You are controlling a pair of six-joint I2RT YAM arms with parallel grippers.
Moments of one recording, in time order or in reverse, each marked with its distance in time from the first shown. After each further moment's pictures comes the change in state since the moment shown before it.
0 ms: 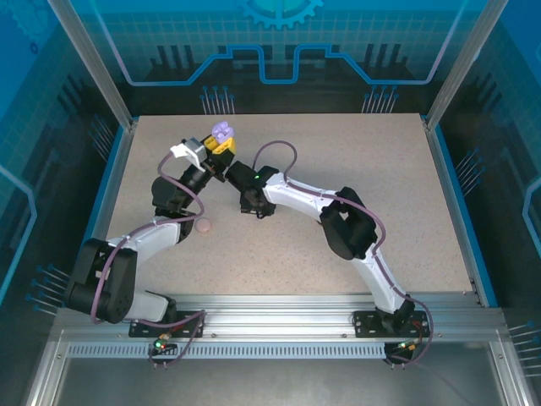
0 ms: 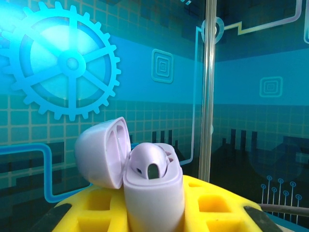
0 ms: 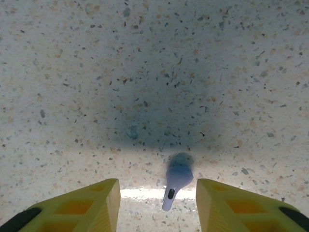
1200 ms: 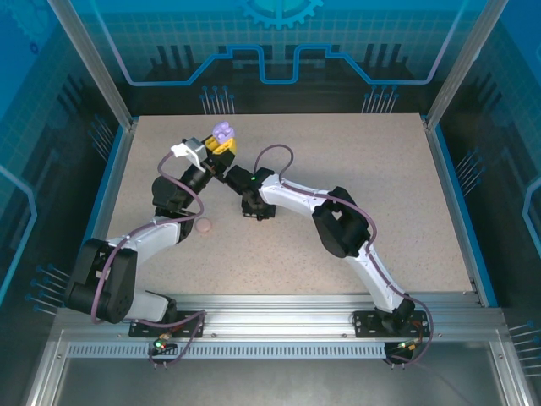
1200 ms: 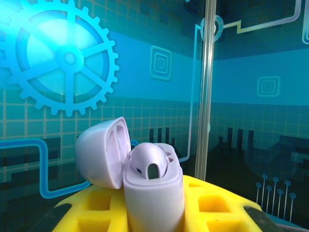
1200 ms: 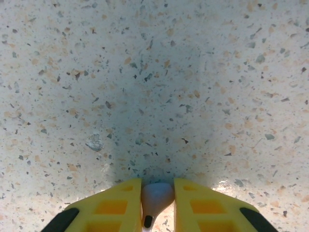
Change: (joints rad) left arm 0.000 0.000 0.000 -0.010 0.010 -0.018; right arm -0.003 0.075 0.049 -0.060 0.008 0.022
